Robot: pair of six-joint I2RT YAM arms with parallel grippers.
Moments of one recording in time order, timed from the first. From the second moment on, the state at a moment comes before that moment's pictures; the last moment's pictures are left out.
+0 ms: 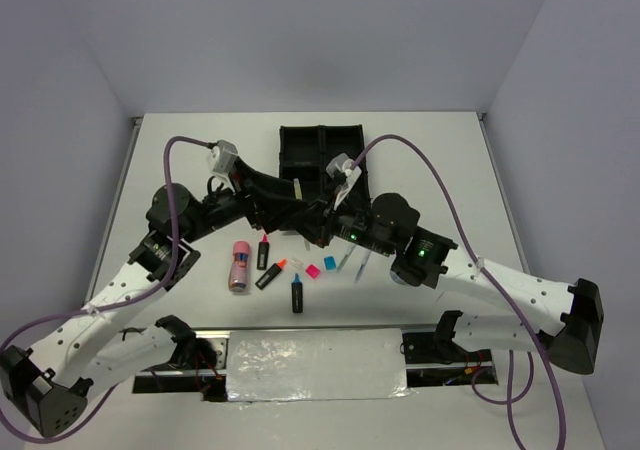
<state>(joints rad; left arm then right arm) -0.58 0.89 0.82 0.28 0.50 -0.57 1.02 1.08 0.90 0.21 -0.09 0.35</state>
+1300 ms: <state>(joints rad) -0.58 0.91 0.90 0.34 0.42 -0.58 1.00 1.15 1.07 0.04 -0.10 0.28</state>
